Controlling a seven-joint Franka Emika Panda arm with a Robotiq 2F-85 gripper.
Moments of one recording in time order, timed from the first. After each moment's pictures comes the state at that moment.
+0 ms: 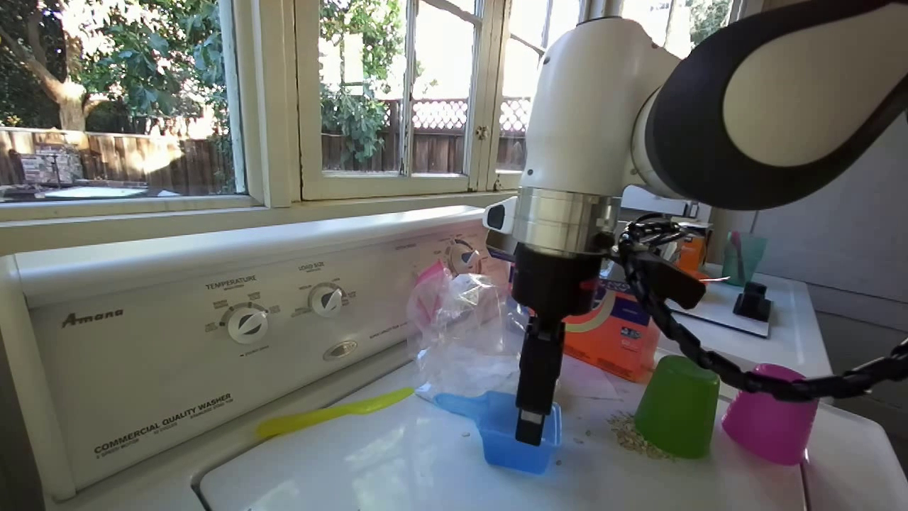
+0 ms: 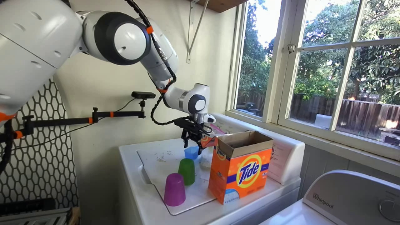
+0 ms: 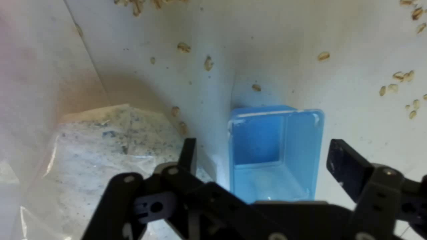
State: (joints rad) arm 0.43 0.61 0.25 -1.65 -0.11 2.27 0.03
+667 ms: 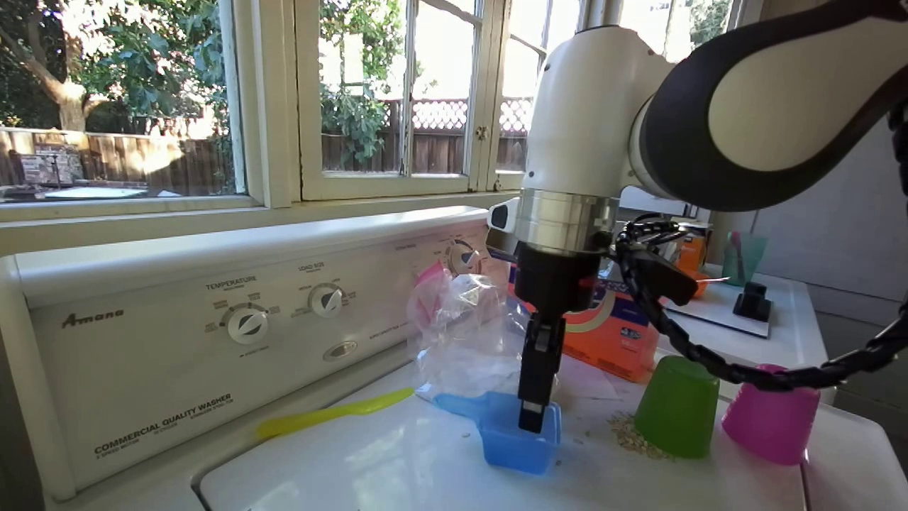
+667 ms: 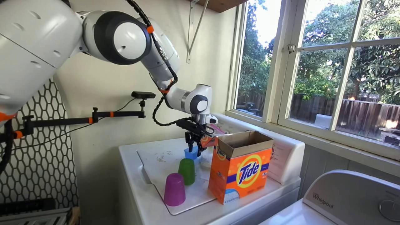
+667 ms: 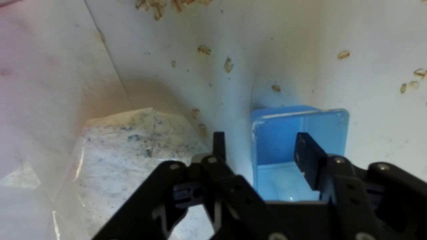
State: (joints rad) arm 0.43 0.61 0.23 -1.65 -0.11 2.27 0.04
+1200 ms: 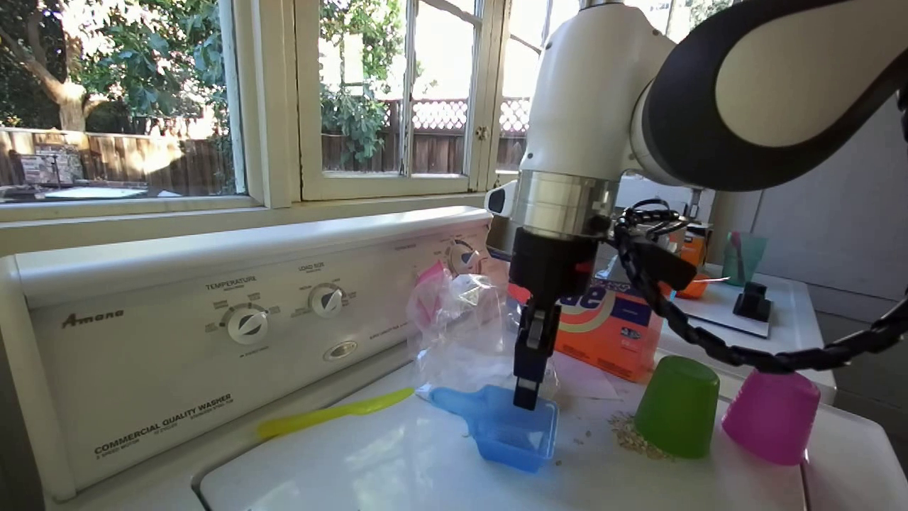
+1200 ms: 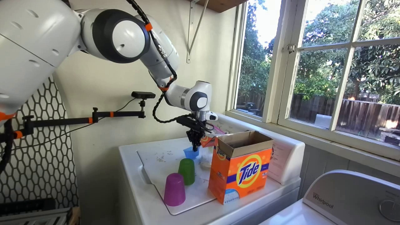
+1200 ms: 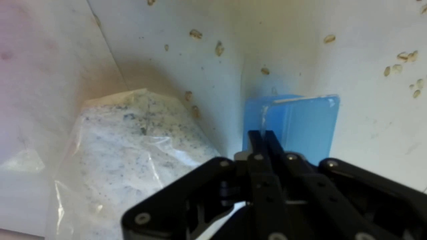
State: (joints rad) arm 0.43 0.59 0.24 -1.63 -0.11 2.27 0.05
